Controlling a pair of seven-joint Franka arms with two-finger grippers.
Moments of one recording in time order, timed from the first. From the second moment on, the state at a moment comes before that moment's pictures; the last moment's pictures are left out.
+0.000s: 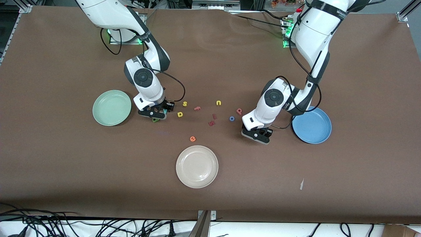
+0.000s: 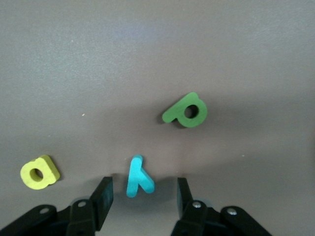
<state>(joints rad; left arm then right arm) -0.37 0.70 -0.09 -1.82 0.17 2.66 -0.19 0.48 0.48 0.05 -2.12 -0.07 2.58 0.74</state>
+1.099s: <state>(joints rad) -0.35 0.67 -0.04 -1.80 0.17 2.65 -0.16 0.48 0.36 0.00 -2.11 -0.07 2.40 0.61</state>
